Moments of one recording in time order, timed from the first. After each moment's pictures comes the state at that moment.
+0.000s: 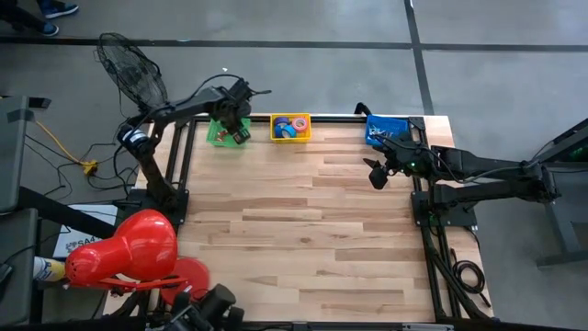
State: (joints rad) left arm 0.87 1.73 1.26 -0.83 -0.19 0.23; right arm -0.16 0.78 0.73 -0.58 0.42 0.29
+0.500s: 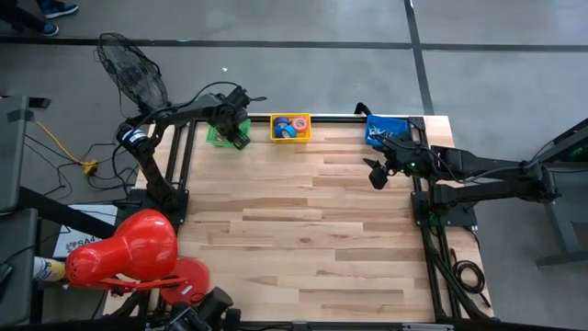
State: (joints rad) left arm 0.88 1.73 1.15 -0.78 -0.13 0.08; right arm -0.16 0.78 0.73 -0.58 0.42 0.29
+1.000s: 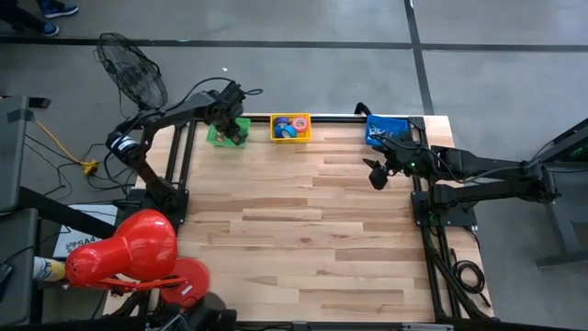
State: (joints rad) left arm 0.88 1.62 1.15 -0.79 -0.17 0.06; right arm -0.16 0.78 0.73 -0.58 0.41 0.29
